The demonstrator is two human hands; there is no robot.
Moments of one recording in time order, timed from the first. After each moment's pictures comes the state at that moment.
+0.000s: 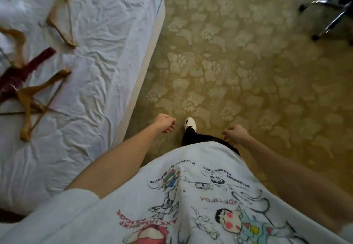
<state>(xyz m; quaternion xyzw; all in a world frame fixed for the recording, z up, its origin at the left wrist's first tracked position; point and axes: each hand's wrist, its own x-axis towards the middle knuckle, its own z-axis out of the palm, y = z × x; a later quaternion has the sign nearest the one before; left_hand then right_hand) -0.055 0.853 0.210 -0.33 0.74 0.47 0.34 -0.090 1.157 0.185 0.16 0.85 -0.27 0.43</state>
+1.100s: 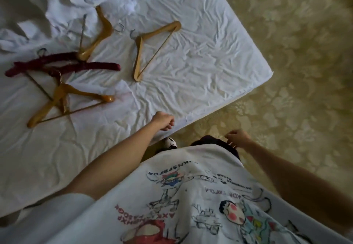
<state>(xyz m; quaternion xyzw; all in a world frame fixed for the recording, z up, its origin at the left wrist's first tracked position) -0.464 0.464 0.210 -0.63 0.50 0.59 0.10 -0.720 0.673 0.183 -0.17 0.85 -0.05 0.50</state>
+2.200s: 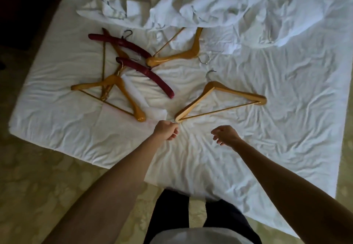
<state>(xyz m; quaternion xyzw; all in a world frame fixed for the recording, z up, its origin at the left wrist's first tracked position) -0.462 0.213 0.166 -0.79 0.19 0.56 -0.14 -0.711 0.164 0.129 -0.46 0.67 0.06 0.58</state>
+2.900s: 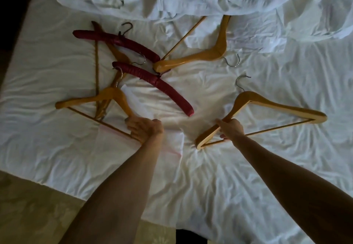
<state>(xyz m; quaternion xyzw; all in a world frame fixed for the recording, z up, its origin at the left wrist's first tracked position) -0.323 0.119 -0.009 -0.96 0.12 0.26 -0.05 -0.574 0.055 -0.023 -0.37 0.77 0.03 0.52</state>
